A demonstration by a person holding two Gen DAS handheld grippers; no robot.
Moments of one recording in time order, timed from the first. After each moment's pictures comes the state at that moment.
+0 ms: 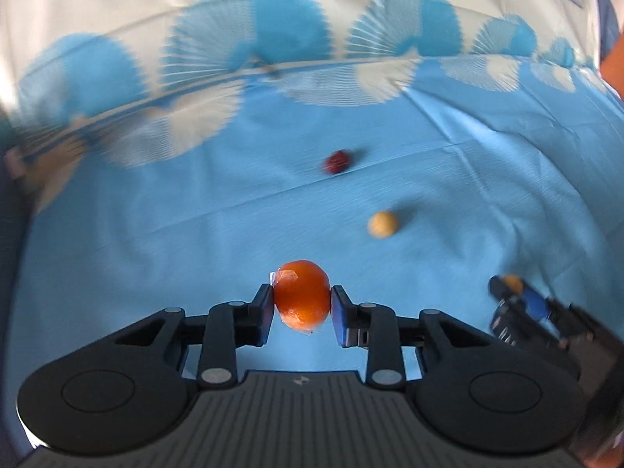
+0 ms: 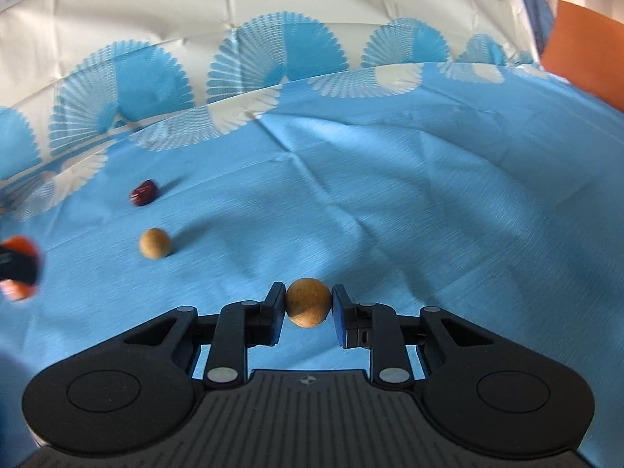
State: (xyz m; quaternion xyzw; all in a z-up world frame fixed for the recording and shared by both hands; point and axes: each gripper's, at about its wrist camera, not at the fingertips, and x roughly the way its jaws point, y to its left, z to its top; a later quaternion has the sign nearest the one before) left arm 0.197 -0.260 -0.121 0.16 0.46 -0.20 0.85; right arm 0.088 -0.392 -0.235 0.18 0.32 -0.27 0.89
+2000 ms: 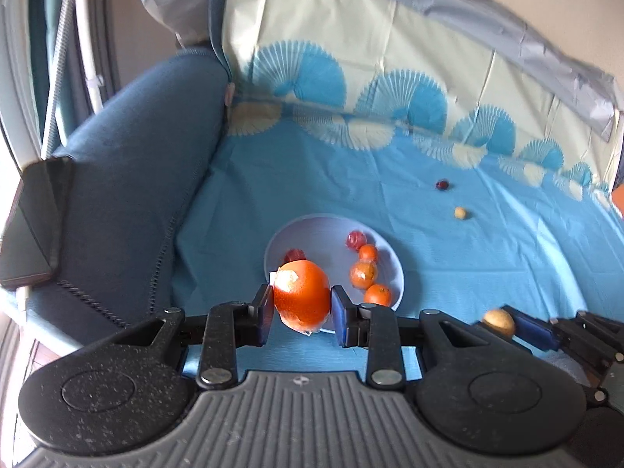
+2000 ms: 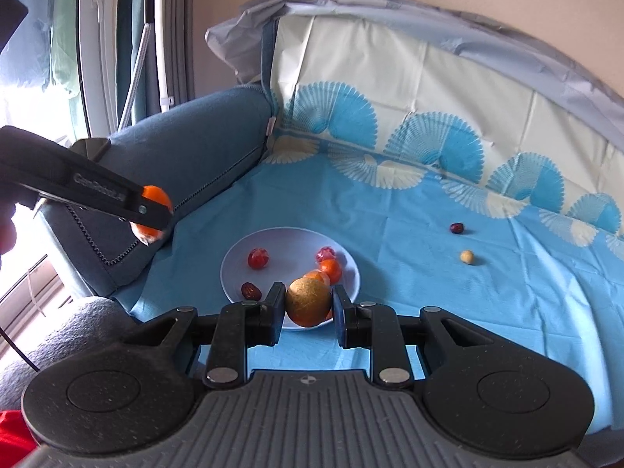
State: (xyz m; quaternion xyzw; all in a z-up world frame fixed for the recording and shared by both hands) left arm 0.018 0.039 -0.023 0.01 0.41 -0.12 0.90; right arm -0.073 -0.112 -0.053 -0.02 0.32 0.04 0.95
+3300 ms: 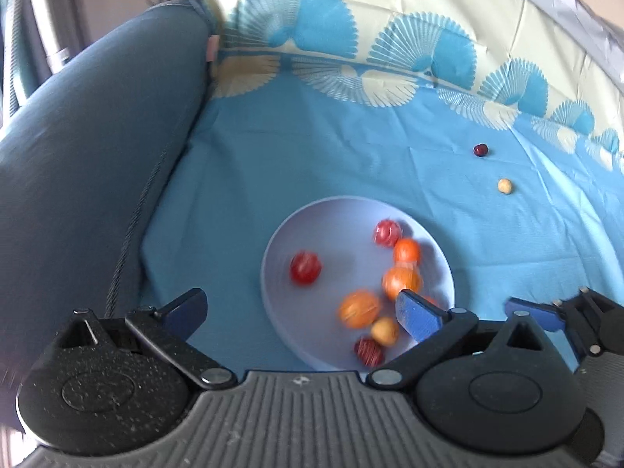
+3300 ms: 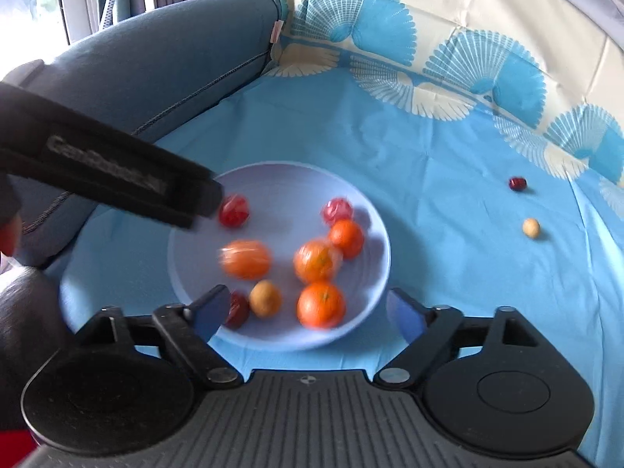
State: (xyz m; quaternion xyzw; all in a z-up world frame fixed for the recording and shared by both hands) left arm 0.106 0.022 -0.088 0.04 0.46 -0.10 0.88; right arm 0.055 -0.112 -0.137 -0.04 0.43 0.07 0.90
